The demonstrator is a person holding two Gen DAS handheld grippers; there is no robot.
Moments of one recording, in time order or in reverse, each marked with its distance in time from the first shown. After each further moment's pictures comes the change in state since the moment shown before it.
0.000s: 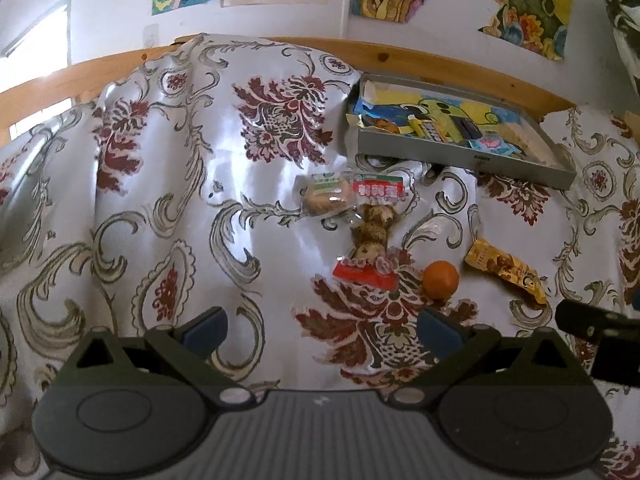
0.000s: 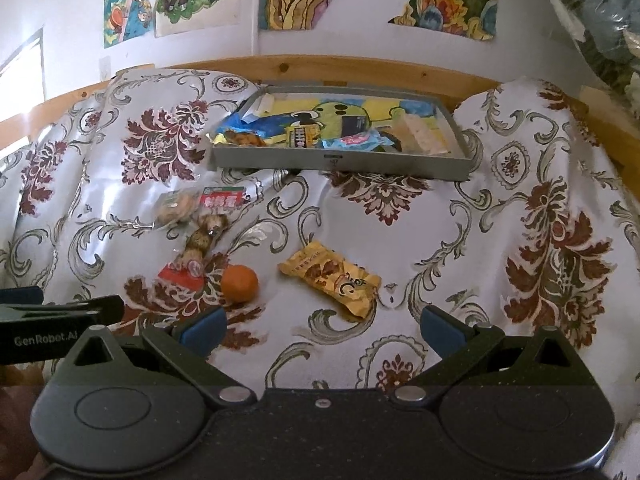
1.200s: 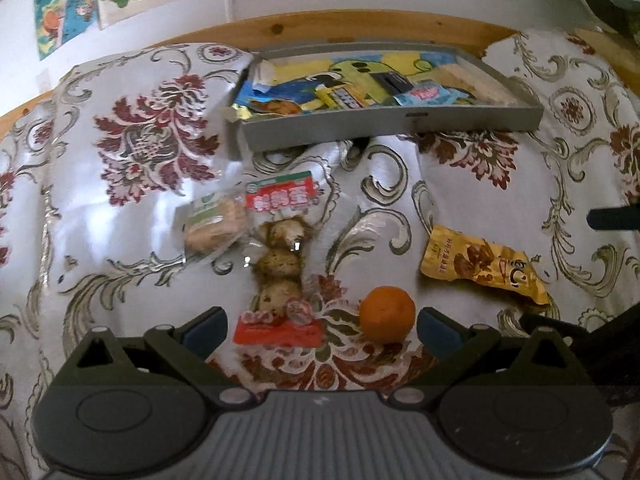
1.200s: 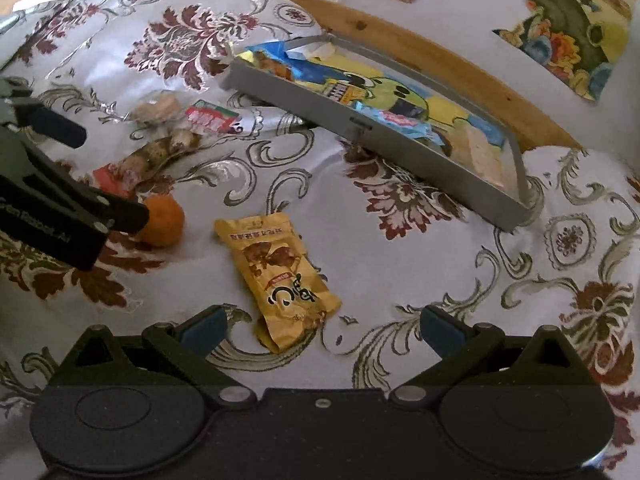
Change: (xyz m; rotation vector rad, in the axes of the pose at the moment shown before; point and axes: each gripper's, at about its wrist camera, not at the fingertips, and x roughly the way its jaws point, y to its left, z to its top) left arm 0.088 -0.068 0.027 0.264 0.043 -0.100; right arm 0.101 -0.032 0.003 -0.460 0.028 0.030
